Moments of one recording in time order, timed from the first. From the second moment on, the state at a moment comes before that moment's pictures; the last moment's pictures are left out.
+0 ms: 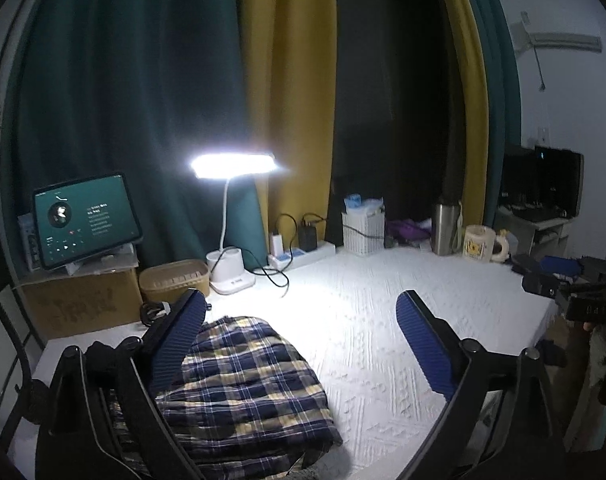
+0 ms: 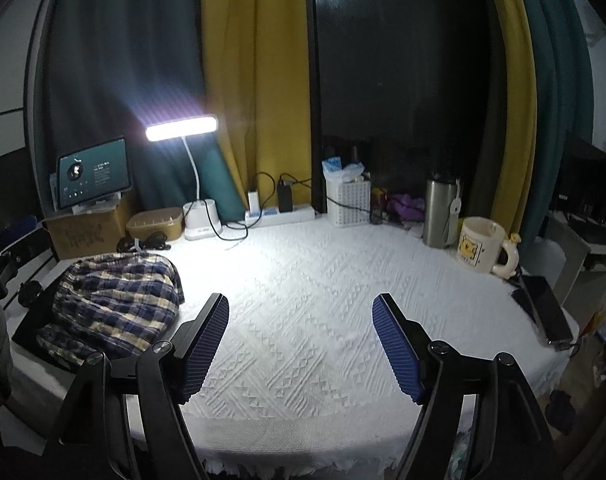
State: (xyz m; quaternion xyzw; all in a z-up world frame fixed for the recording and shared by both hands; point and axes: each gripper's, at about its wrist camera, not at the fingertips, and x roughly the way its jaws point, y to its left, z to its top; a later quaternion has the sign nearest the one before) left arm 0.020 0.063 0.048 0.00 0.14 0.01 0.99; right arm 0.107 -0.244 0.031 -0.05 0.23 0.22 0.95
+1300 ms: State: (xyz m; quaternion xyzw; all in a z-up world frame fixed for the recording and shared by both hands) left arm -0.073 0.081 0.109 -0.01 -0.02 0.08 1.00; right arm 0.021 -0.230 0.141 -0.04 0.11 0.17 0.98
